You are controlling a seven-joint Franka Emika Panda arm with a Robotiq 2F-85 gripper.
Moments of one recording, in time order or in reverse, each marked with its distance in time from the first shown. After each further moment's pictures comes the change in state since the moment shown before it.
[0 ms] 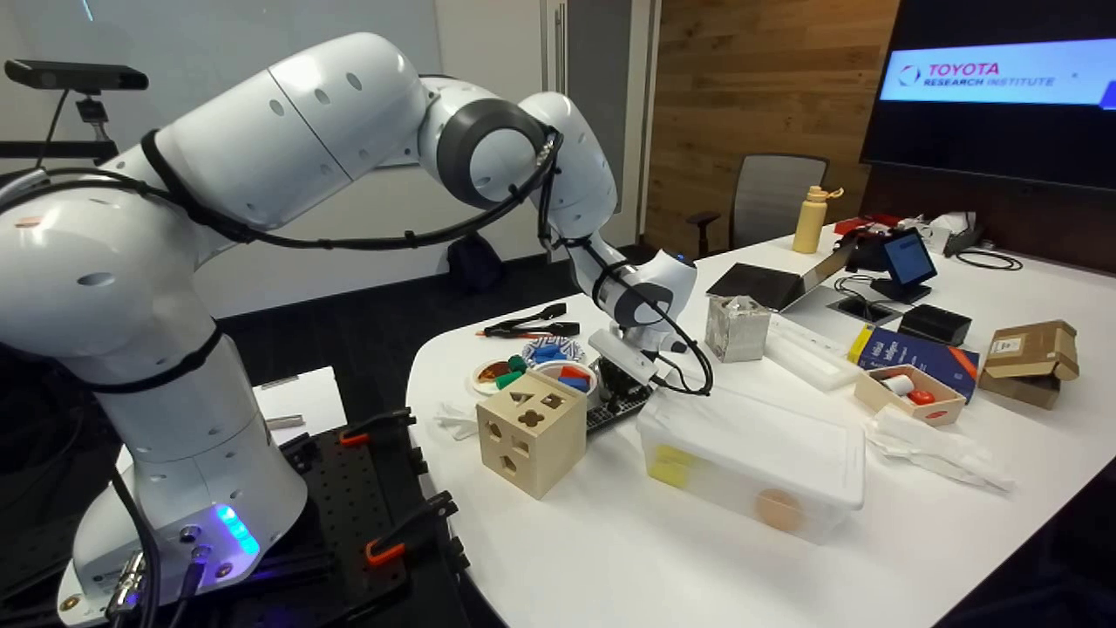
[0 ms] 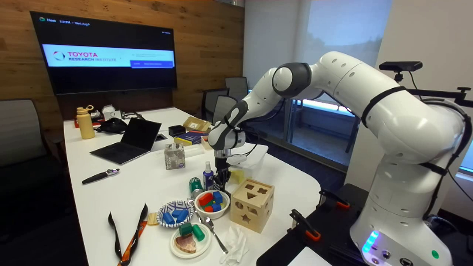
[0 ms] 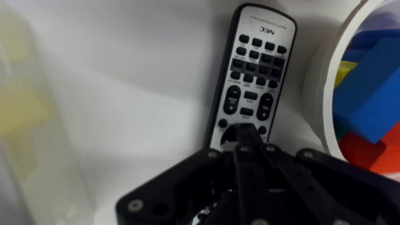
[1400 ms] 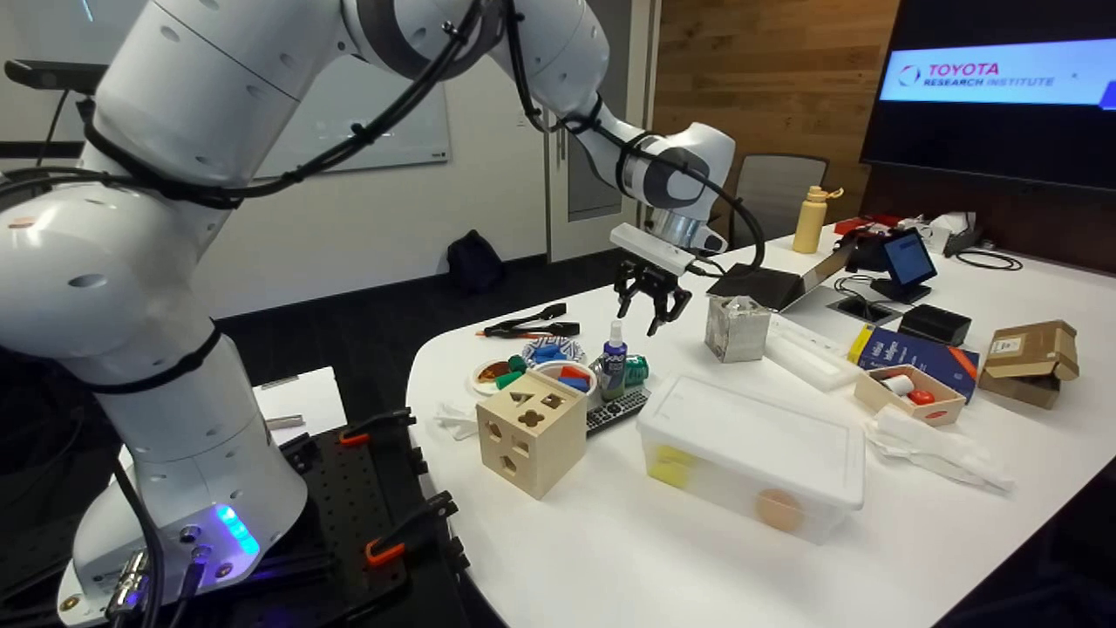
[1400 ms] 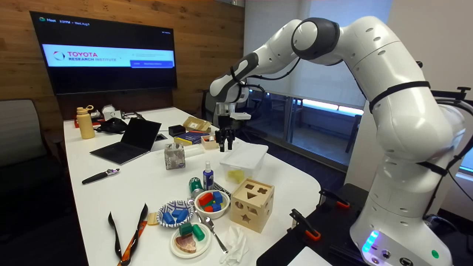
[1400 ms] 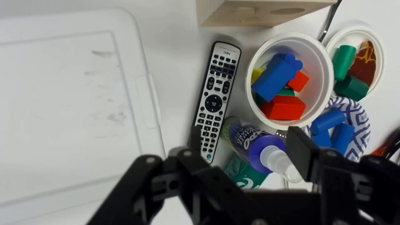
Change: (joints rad) arm -0.034 -0.389 -0.009 -0.091 0.011 -0.306 -0.018
